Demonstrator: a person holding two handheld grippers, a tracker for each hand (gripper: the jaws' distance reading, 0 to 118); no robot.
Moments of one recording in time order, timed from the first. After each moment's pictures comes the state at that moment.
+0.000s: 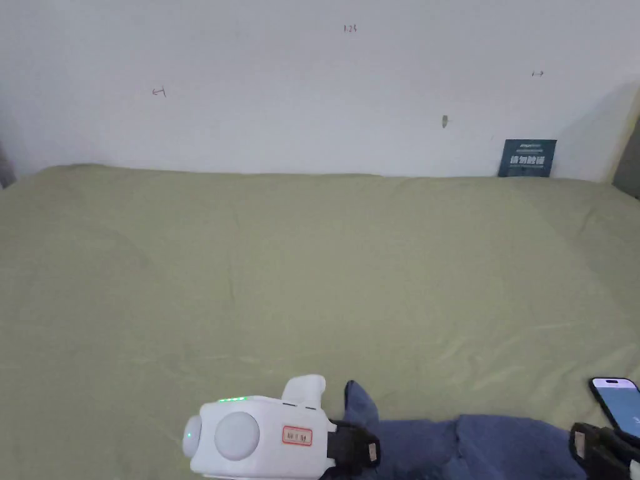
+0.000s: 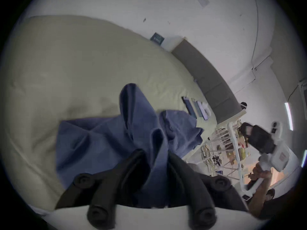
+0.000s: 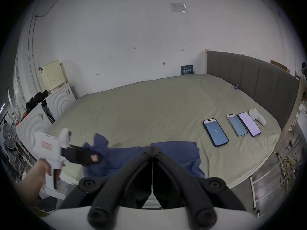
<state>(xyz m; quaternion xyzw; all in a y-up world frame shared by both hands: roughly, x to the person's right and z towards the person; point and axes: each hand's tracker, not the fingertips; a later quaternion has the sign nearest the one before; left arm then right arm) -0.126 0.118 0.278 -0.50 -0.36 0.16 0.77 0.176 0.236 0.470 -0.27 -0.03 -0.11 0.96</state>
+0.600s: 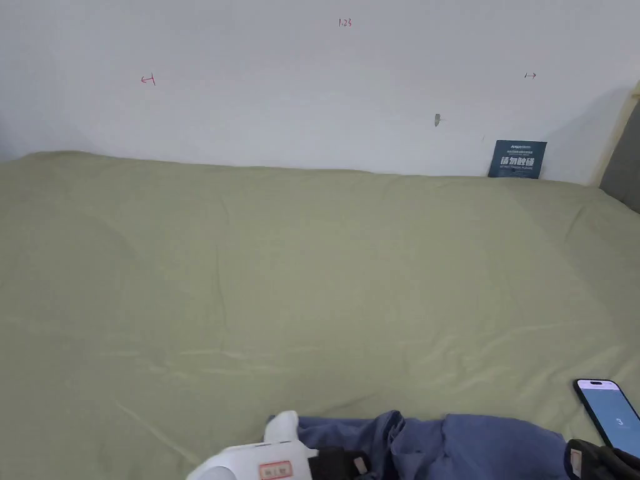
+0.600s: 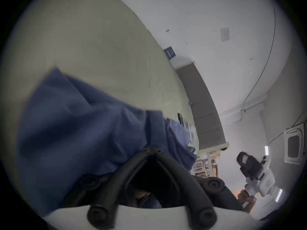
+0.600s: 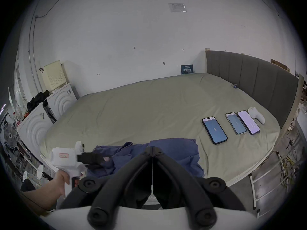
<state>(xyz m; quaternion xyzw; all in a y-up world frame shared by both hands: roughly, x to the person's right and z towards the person) -0.131 0.047 0.292 -0.47 -0.34 0.36 0.73 0.171 0.238 0.484 -0.27 -0.02 -0.11 0.96</state>
